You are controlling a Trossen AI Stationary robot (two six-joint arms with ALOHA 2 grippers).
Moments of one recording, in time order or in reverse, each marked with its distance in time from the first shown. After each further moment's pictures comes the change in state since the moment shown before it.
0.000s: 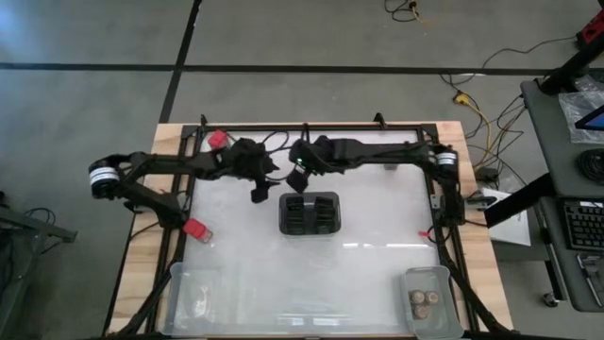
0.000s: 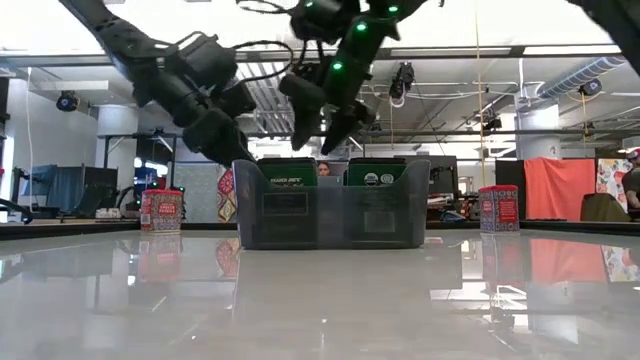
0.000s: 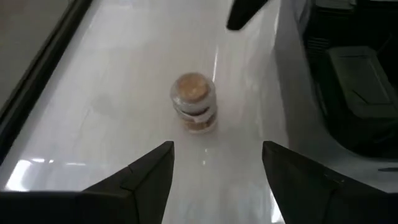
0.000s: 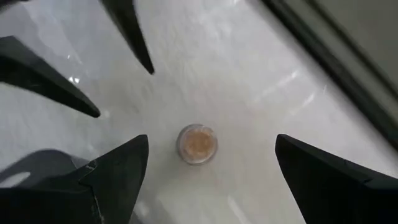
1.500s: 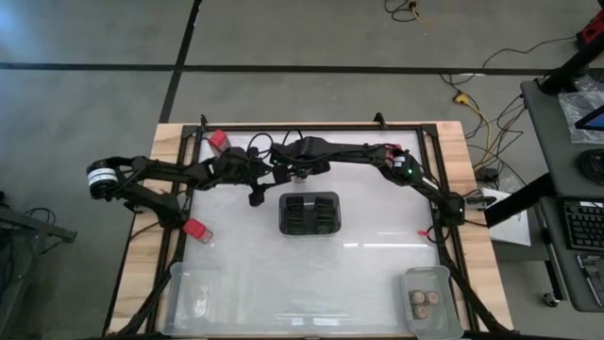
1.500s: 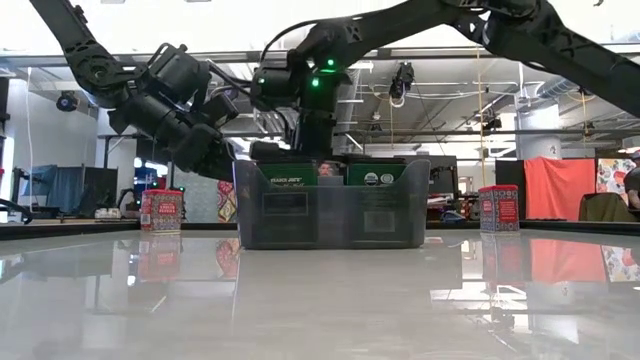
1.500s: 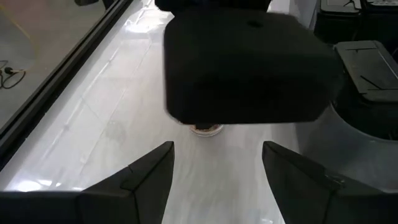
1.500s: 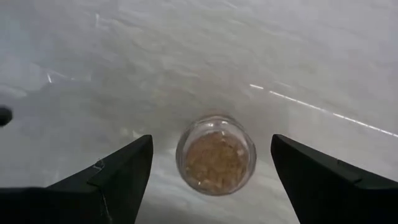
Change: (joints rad) left arm 0.001 -0.018 -0.223 0.380 -0.011 -0.047; right arm -0.047 0.432 0.482 -0.405 -0.121 0.686
